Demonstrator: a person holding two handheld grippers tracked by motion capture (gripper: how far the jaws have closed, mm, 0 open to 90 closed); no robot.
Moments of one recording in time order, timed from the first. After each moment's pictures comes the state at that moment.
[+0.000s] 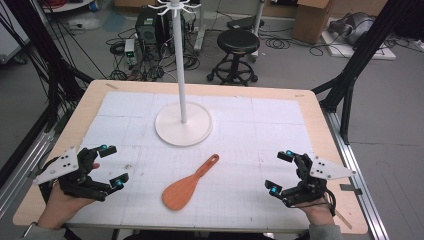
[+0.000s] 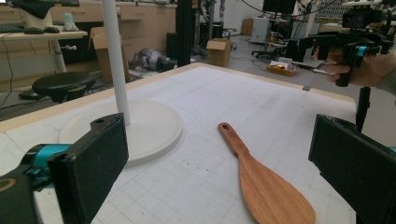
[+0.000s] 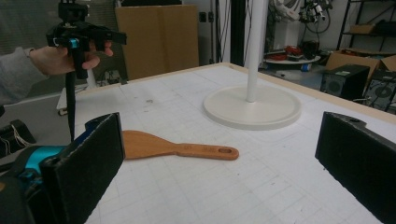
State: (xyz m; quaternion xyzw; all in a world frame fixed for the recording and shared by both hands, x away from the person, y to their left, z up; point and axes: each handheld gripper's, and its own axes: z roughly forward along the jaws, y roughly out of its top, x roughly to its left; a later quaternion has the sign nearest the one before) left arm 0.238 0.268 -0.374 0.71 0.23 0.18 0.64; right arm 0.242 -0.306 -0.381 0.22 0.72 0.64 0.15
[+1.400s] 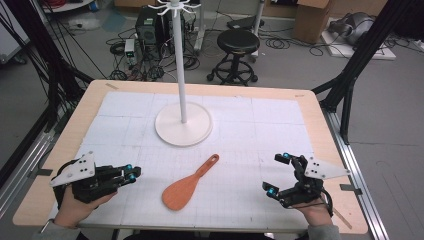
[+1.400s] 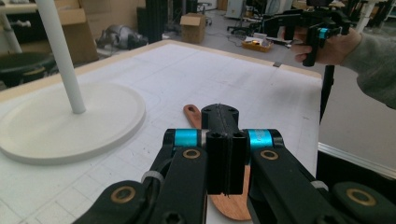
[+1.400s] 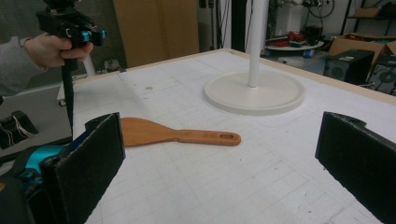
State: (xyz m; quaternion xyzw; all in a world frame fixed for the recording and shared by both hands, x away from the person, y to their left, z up) left arm 0.231 0.241 -0.374 0.75 0.21 0.13 0.61; right arm 0.244 -0.302 -0.389 0.23 0.74 0.62 0.14
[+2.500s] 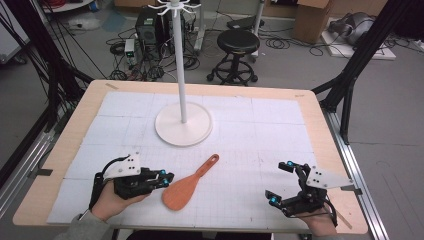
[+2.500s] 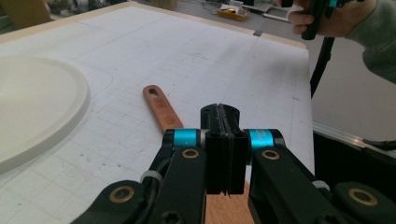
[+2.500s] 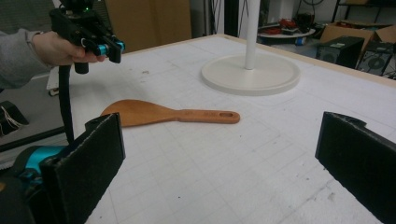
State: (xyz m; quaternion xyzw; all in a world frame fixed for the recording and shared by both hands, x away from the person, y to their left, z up) left arm 0.256 0.170 -0.401 0.79 0.18 0.06 0.58; right arm 0.224 -0.308 -0.396 0.24 0.75 0.60 0.15
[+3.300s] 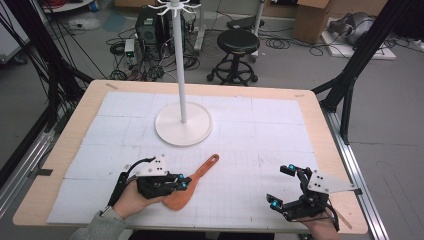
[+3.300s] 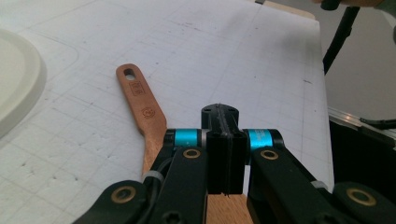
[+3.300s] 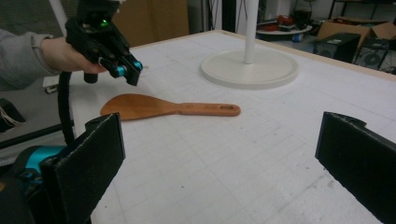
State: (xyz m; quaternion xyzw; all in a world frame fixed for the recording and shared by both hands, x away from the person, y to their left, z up) left arm 0.265 0.120 -0.421 0.83 0.18 0.04 0.53; right arm 0.215 -0.310 -0.398 0.25 0.75 0.59 0.15
